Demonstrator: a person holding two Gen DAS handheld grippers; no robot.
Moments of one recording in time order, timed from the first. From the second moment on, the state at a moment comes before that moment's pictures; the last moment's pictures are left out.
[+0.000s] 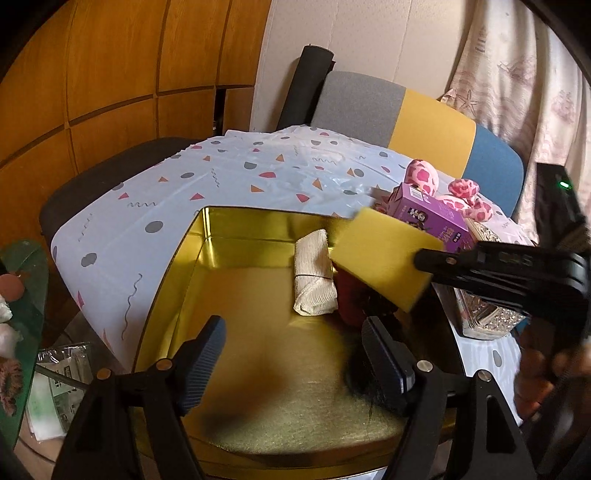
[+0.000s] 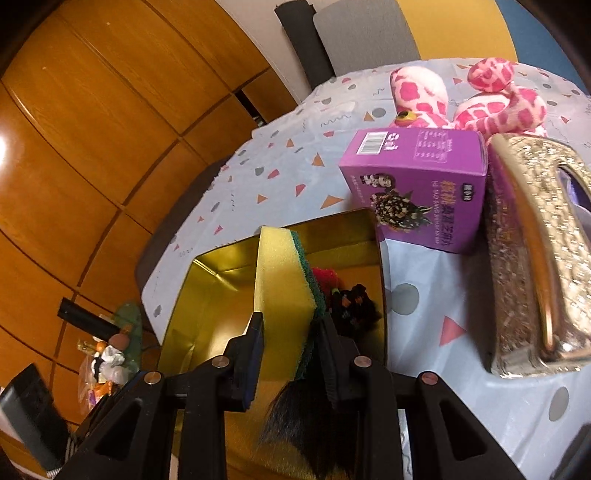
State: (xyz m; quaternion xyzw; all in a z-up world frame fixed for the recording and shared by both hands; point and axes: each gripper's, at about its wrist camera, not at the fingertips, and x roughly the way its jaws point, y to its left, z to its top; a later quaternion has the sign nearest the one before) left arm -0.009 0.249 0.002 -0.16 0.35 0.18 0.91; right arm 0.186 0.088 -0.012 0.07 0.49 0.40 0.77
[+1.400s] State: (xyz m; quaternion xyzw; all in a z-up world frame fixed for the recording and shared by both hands) left arm 0.003 0.174 0.014 -0.11 0.36 0.07 0.92; right arm 0.124 -0.079 0.015 0.02 0.43 0.28 0.86
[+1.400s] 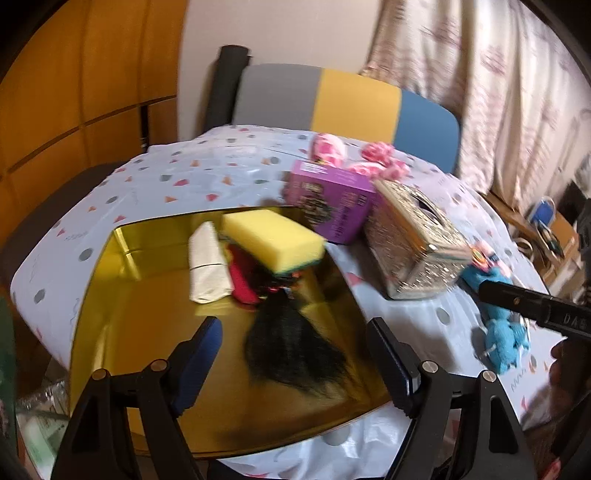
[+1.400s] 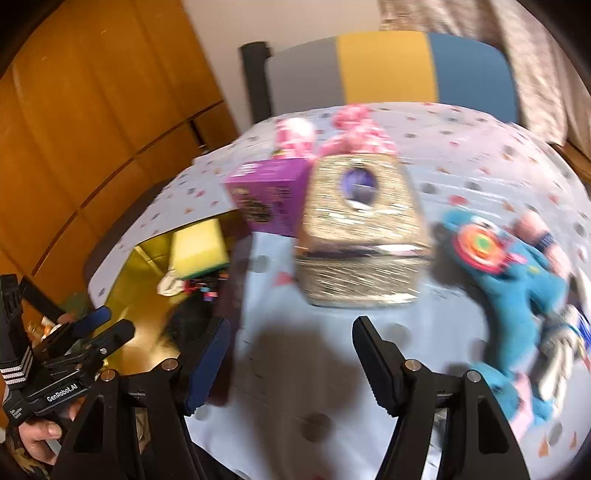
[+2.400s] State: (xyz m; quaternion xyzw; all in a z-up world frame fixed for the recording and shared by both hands) left arm 0.054 -0.001 -0.001 0.02 0.40 -0.15 0.90; right arm 0.095 -0.338 -0.003 0.29 0.35 0.01 0.89
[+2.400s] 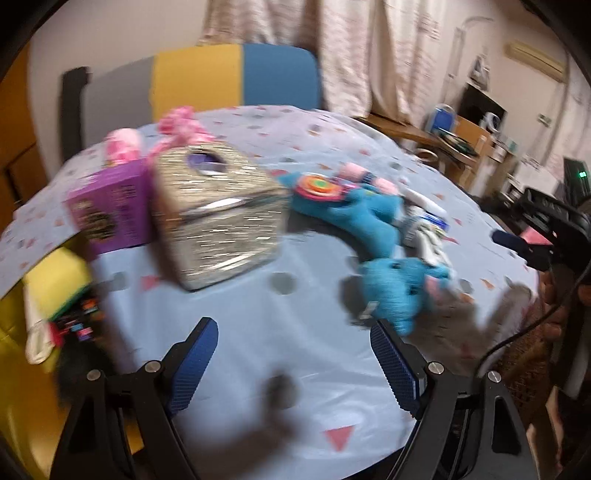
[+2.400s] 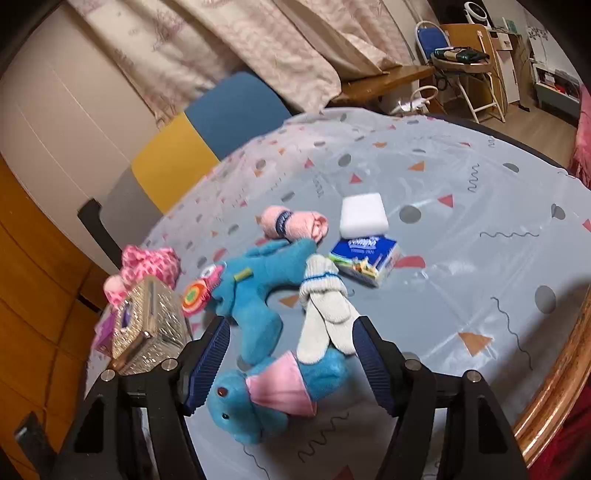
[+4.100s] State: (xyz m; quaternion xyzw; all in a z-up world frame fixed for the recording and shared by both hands) left arm 0.076 -0.017 -0.085 -0.07 0.45 -0.22 0.86; right arm 0.231 -0.389 -0.031 0.27 0.46 -0.12 0.84
